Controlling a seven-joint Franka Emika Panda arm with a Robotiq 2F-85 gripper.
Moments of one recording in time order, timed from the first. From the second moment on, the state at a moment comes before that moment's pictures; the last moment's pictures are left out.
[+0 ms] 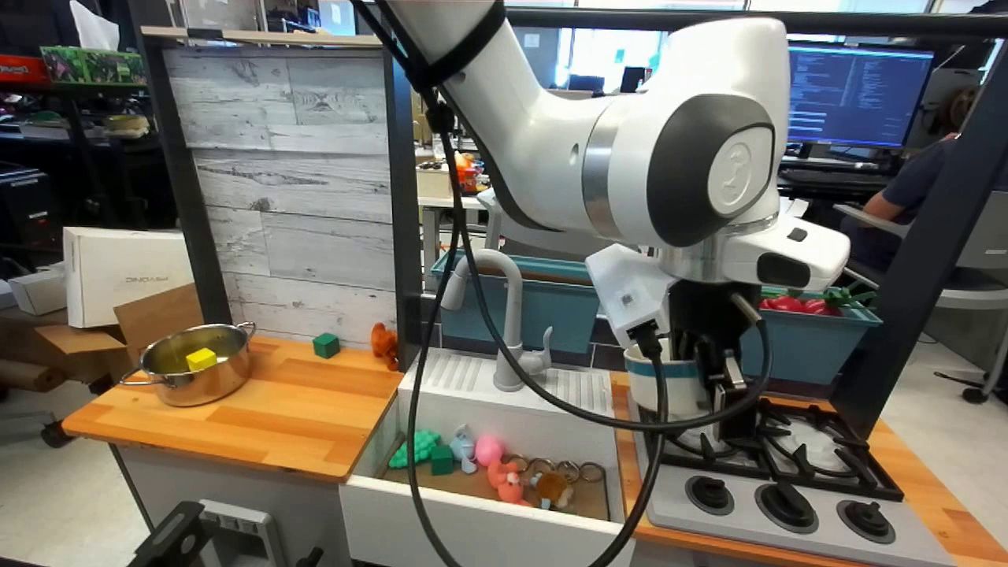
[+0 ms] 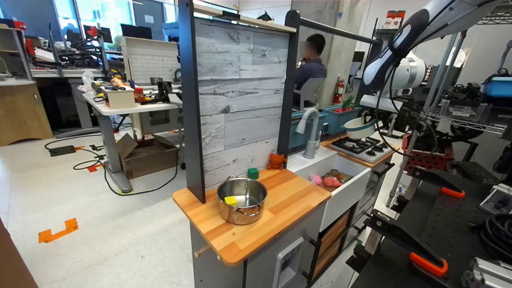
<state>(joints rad) -0.38 1.10 -0.36 -1.32 0.24 2.55 0.69</state>
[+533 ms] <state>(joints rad) -0.39 1.19 -0.35 -1.22 0.26 2.63 0.89</state>
